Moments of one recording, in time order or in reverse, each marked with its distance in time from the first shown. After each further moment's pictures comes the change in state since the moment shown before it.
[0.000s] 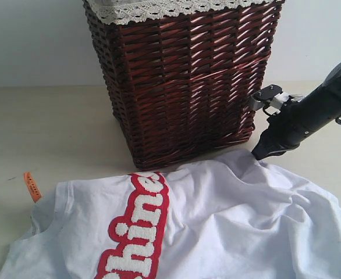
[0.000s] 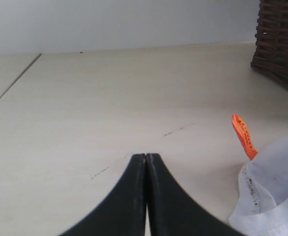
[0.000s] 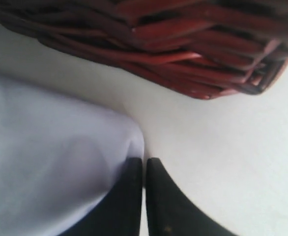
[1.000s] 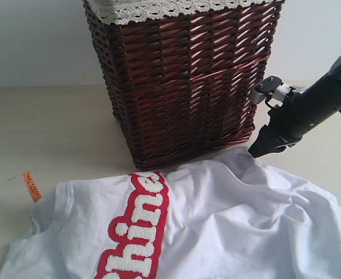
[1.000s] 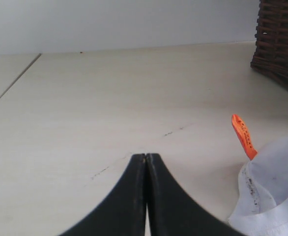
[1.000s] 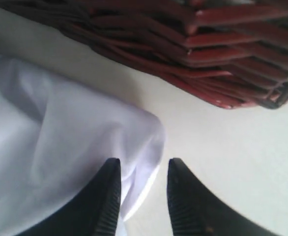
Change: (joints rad) left arm 0.000 0.000 0.000 0.000 0.000 0.000; right arm 0.000 -0.060 0.000 -0.014 0.075 -0.043
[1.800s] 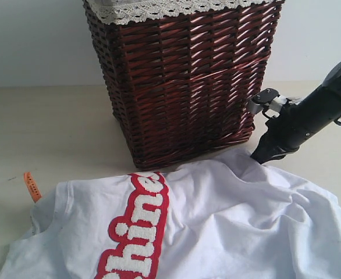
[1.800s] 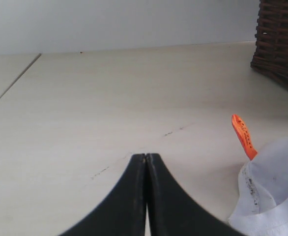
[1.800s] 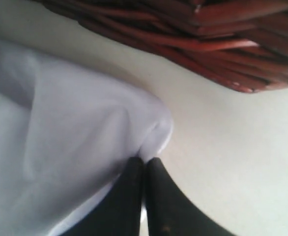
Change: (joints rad) left arm 0.000 0.000 0.000 0.000 0.000 0.000; right arm 0.000 0.064 -0.006 -0.004 -0.004 0.011
